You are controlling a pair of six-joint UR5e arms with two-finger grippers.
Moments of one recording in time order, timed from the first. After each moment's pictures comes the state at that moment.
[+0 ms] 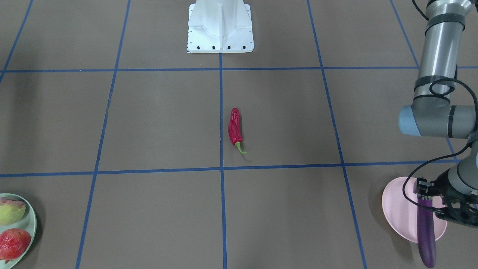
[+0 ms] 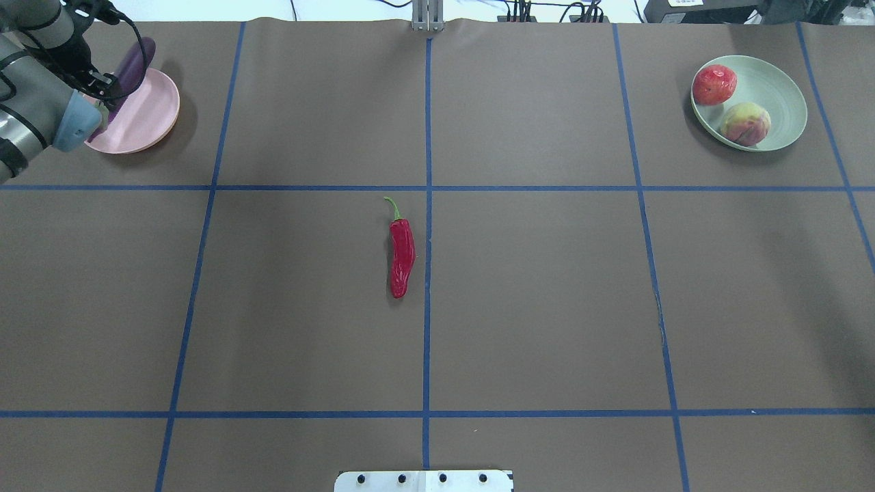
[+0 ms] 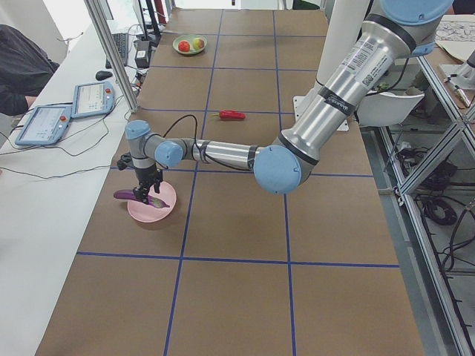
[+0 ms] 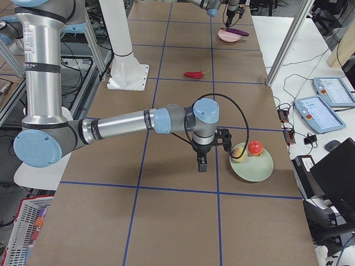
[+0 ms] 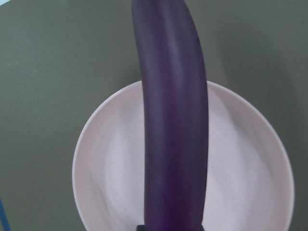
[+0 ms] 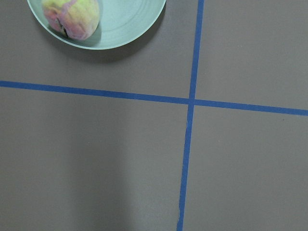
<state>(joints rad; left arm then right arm) -1.16 -2.20 -1.02 -1.81 -2.05 -0.12 1.50 -1.60 1.83 -1.69 2.30 0.04</state>
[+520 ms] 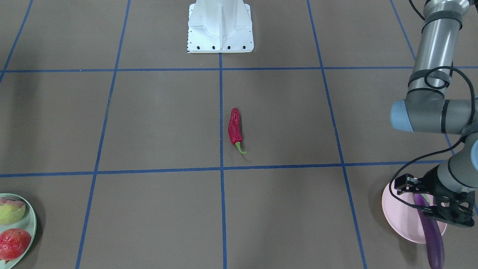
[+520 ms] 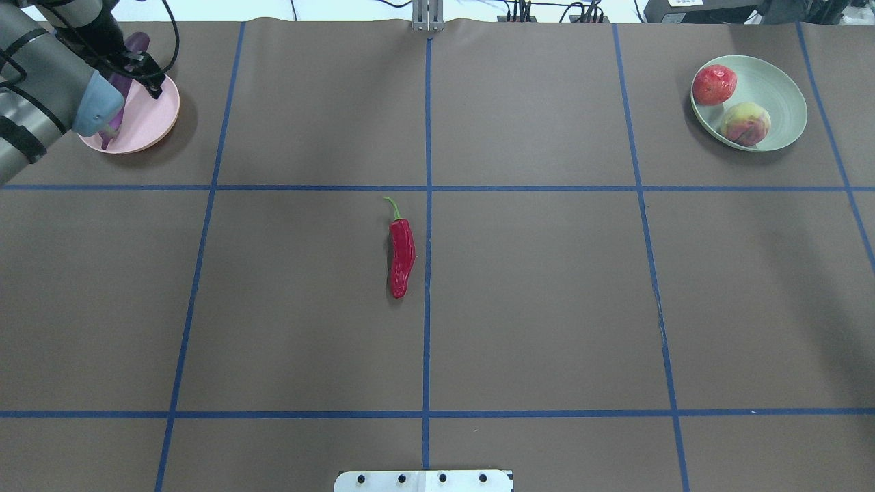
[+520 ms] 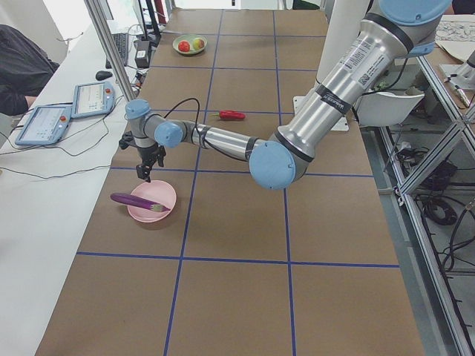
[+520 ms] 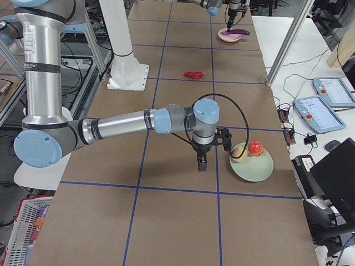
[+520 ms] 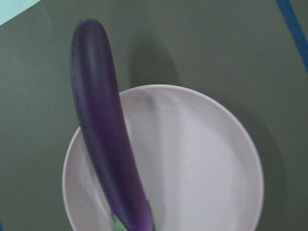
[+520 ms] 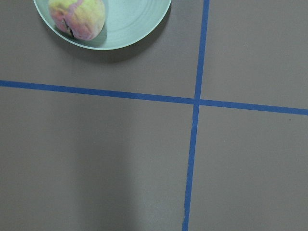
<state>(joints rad) -1.11 -2.25 -1.15 -1.74 -2.18 -0.32 1.50 -1.60 1.83 -1.69 2.31 0.04</state>
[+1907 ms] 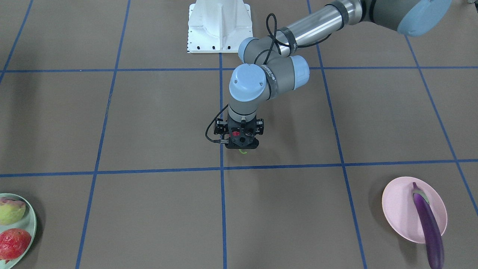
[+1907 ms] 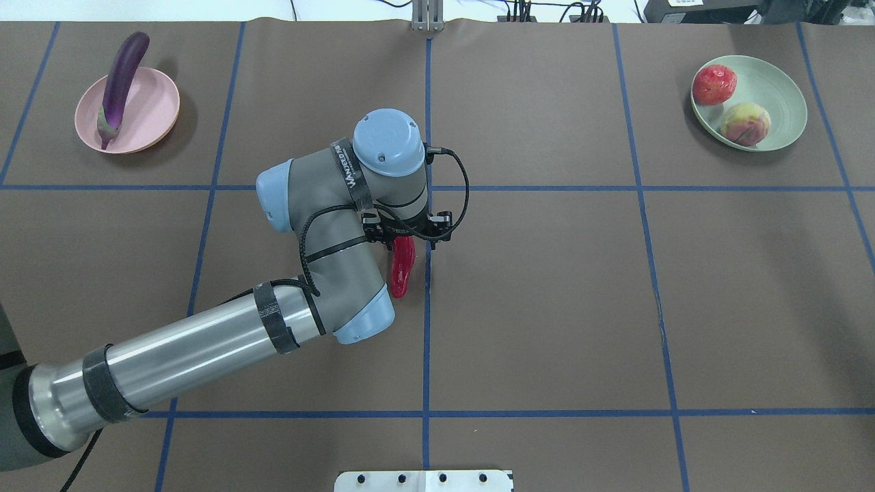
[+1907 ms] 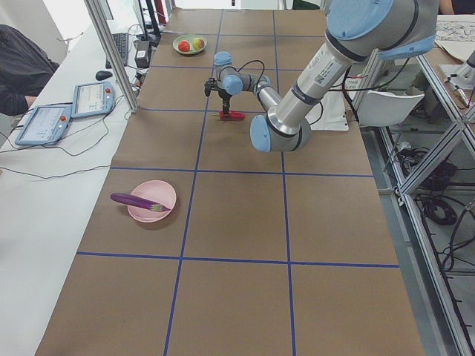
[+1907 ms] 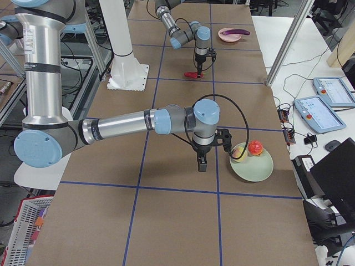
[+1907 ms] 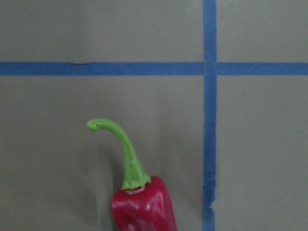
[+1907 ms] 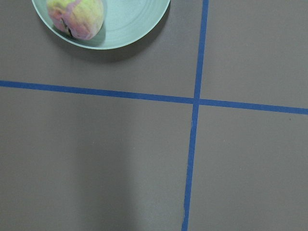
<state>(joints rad) -0.55 -2.49 -1.26 -1.73 -1.98 -1.18 1.50 -1.60 1.82 -1.69 2.31 0.04</state>
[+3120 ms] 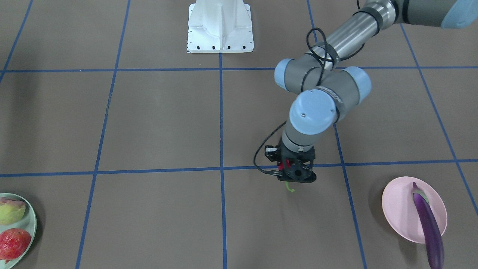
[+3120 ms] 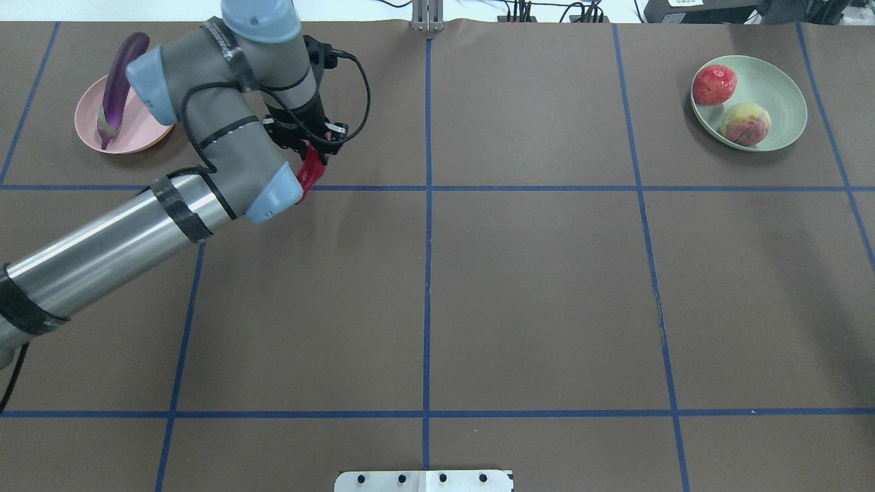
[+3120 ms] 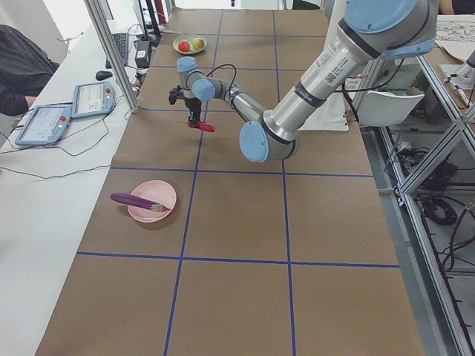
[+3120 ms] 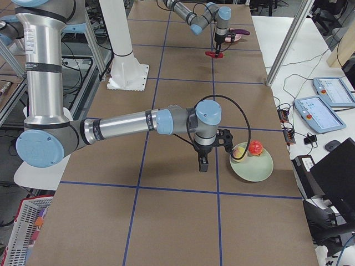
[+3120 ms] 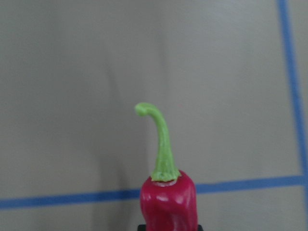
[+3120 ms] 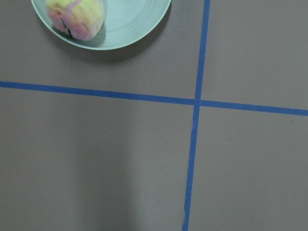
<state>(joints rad) -0.87 -2.38 -1.24 -1.65 -2.11 -0.69 1.50 -1.59 1.81 -1.69 2.31 0.04</state>
